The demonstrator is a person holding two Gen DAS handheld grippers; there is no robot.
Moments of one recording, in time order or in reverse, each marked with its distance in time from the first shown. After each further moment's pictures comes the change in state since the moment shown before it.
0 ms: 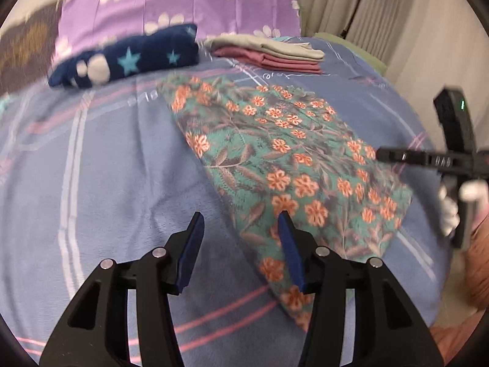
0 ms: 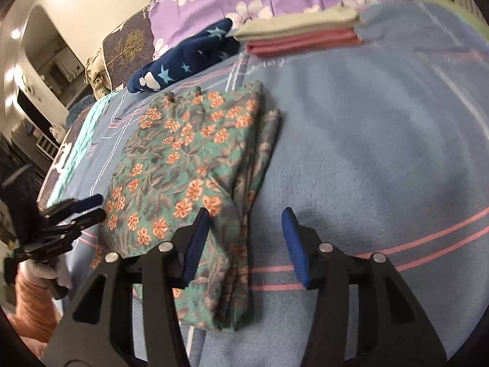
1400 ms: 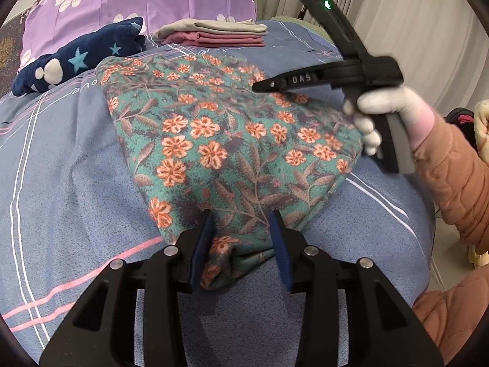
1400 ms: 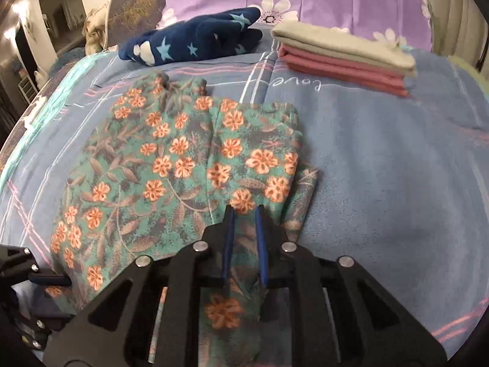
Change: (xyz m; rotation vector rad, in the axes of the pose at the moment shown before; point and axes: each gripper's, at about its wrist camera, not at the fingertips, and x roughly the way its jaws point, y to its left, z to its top) left arm 0.004 -0.067 -0.046 0.157 0.026 -0.077; right arm 0.062 0.038 0.045 -0.233 -0.007 -0.146
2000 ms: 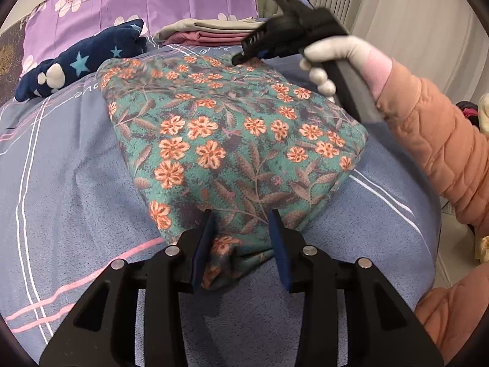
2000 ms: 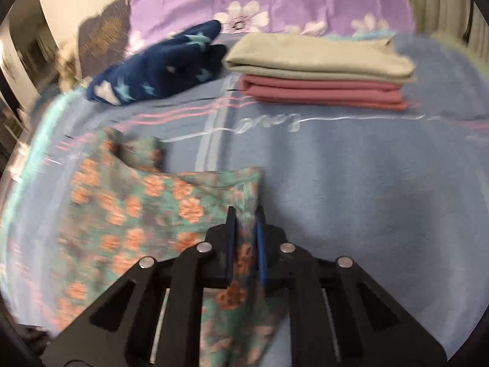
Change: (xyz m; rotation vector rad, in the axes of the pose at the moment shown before) left arm 0.000 -0.001 0.001 0.005 0.006 0.015; right arm 0.038 -0.027 0.062 0.104 0.003 -0.097
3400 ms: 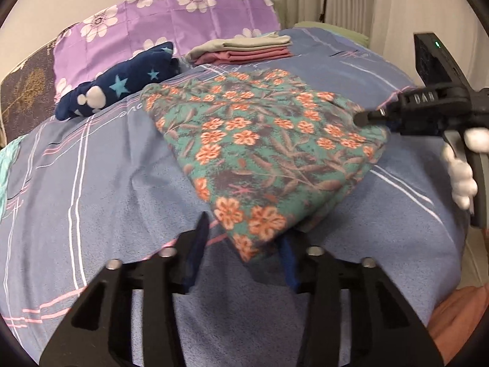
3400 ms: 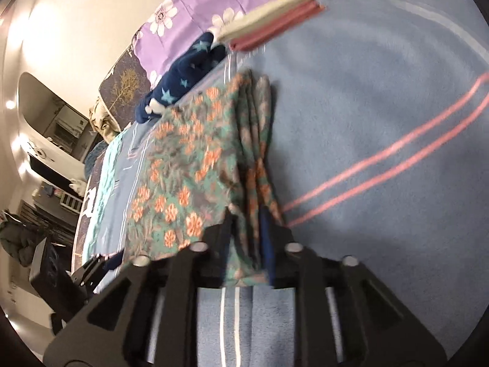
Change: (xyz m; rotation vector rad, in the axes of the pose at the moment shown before) left arm -0.036 -0.009 -0.012 0.053 -0.071 0.207; right arm -0.118 -0.031 -0.158 0.384 -0.047 0.332
